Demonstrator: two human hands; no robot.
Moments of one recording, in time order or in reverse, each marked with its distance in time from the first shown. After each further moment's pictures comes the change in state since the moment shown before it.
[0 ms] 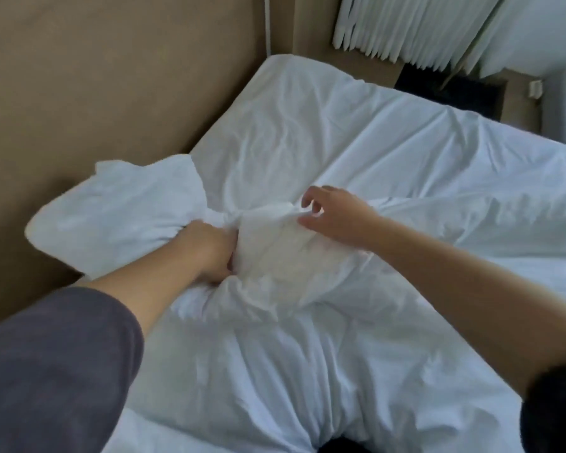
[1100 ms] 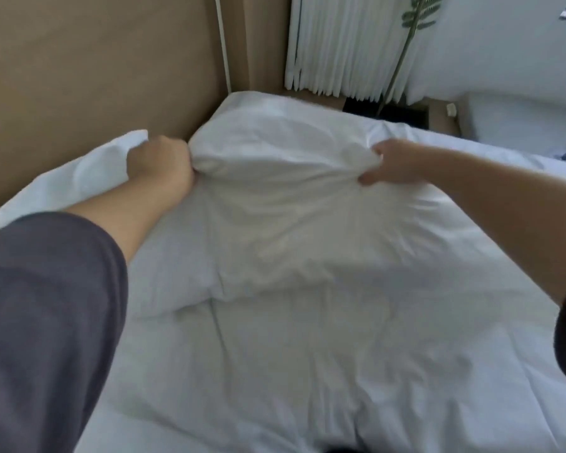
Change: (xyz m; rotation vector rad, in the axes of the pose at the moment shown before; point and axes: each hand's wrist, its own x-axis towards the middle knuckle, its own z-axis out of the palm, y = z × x) left_hand -0.035 -0.002 -0.061 -0.198 0.706 -0.489; right_hand -0.107 0.060 -0.086 -0.076 0.138 0.377
